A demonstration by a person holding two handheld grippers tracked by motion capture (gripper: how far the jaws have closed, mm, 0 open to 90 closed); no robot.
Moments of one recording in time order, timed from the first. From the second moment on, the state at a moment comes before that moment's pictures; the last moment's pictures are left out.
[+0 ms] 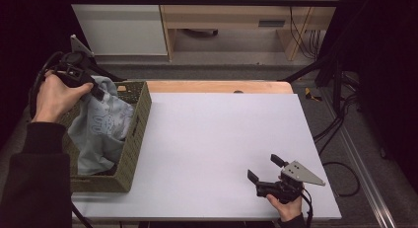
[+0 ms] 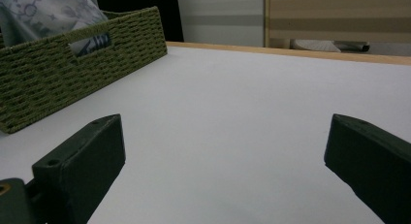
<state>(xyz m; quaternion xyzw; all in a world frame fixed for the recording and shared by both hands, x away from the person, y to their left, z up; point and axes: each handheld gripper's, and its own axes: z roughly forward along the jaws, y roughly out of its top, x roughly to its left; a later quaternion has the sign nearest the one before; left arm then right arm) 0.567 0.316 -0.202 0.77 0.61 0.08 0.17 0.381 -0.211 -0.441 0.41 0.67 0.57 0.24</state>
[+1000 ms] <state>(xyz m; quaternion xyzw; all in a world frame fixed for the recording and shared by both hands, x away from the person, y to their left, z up) 0.548 0.311 -0.136 0.76 0.60 0.12 0.21 0.397 -0.182 -0.422 0.38 0.68 0.59 0.22</state>
